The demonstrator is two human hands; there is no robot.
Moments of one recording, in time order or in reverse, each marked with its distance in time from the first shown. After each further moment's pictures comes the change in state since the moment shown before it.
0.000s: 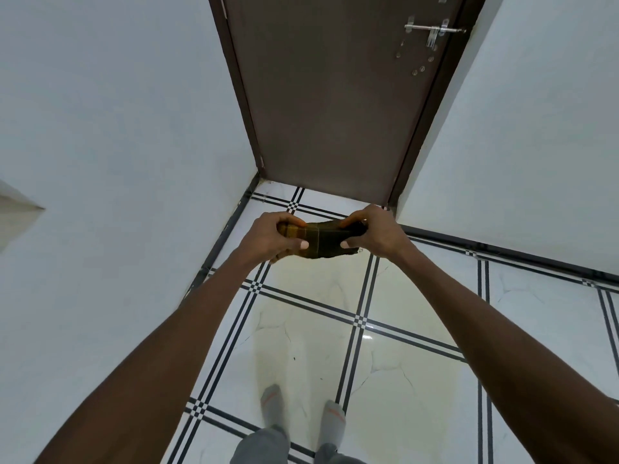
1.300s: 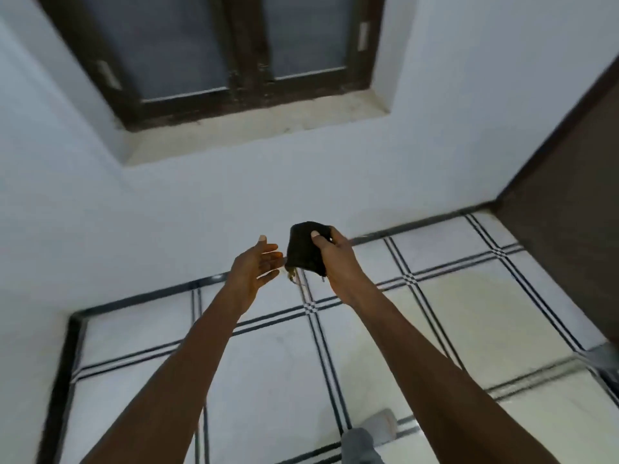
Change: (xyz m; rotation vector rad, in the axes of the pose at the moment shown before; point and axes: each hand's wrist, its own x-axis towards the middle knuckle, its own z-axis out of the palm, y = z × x) left_hand -0.518 -0.217 -0.021 -1.162 1.152 -0.575; right_hand -0.266 -0.293 0.375 0.659 -0.800 -0.033
